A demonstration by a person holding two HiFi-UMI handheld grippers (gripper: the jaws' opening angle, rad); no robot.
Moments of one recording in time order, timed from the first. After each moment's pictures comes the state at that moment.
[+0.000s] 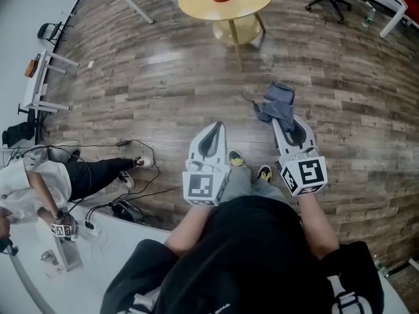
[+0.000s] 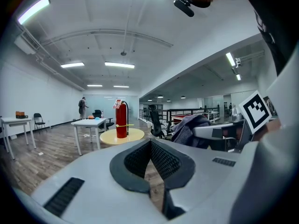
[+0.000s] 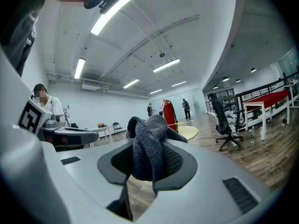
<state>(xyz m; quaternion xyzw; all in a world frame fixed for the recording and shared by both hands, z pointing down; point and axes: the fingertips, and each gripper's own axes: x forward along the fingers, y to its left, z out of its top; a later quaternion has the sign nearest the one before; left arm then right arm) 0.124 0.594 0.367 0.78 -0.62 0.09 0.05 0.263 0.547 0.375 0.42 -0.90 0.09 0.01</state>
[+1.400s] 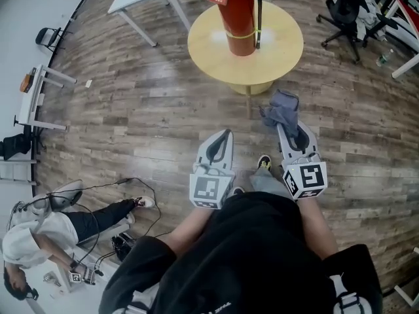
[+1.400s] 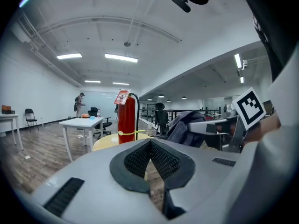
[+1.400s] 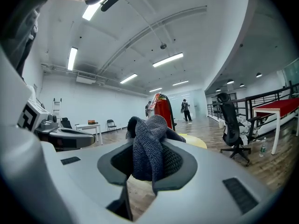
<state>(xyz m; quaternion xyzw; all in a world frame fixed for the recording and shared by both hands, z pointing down) 0.001 0.239 0.392 0.79 -0.61 0.08 0.07 0.134 0.181 0.384 0.42 -0.90 0.07 0.04</state>
